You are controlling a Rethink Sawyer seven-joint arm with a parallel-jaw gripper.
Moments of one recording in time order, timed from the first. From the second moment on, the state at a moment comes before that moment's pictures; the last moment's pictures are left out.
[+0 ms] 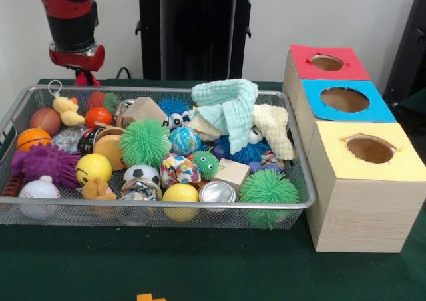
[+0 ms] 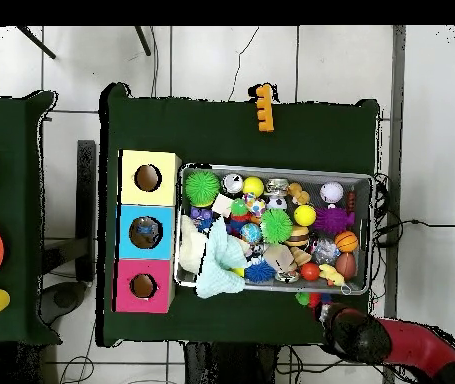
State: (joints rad) arm -1.08 -0.53 0.24 1.90 -0.82 0.38 1.86
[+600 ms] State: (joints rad) arm -1.15 -0.61 0.27 1.93 -0.80 0.38 1.86
